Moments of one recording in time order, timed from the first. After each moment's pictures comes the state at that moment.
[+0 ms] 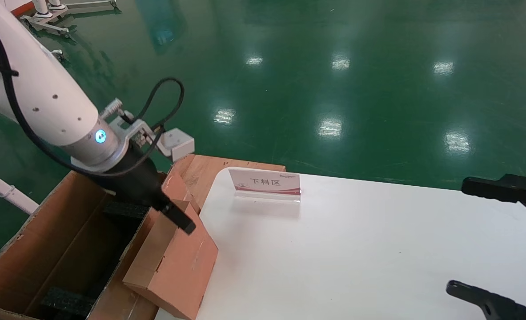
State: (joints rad) left arm -2.13 0.72 1.53 -1.35 1.60 1.57 -1.67; right arm 1.08 -0.61 -0.28 1.28 -0.73 -1.49 0.18
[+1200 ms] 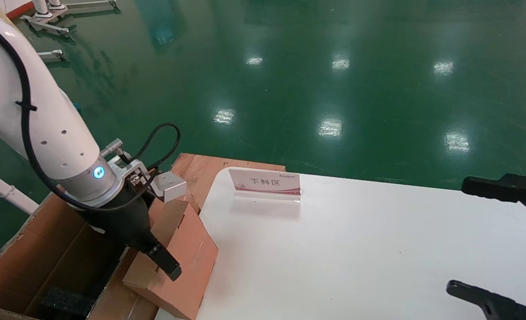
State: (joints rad) left arm -2.18 0.72 1.81 -1.35 1.44 1.53 -1.69; right arm 1.08 -0.61 -0.29 1.28 -0.73 -1.49 0.18
